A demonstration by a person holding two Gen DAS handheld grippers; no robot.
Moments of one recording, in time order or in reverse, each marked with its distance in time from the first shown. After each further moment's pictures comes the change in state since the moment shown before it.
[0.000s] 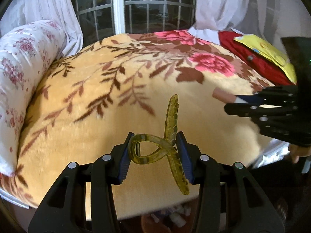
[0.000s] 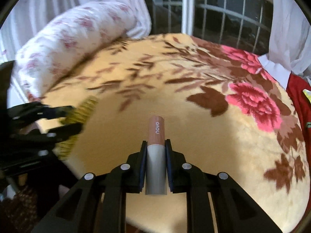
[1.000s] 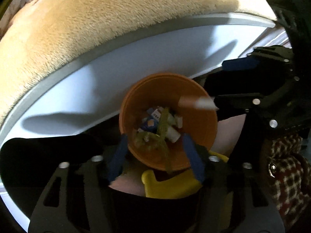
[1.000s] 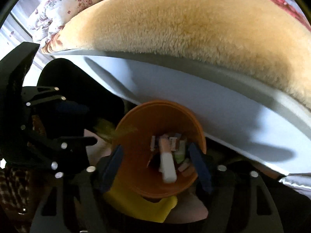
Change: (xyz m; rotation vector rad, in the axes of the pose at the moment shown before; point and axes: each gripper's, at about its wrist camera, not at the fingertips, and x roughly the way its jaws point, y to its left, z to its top) left arm 0.027 -0.019 -0.163 0.137 0.534 -0.116; right arm 0.064 0.091 -0.150 0.085 0.339 0.189
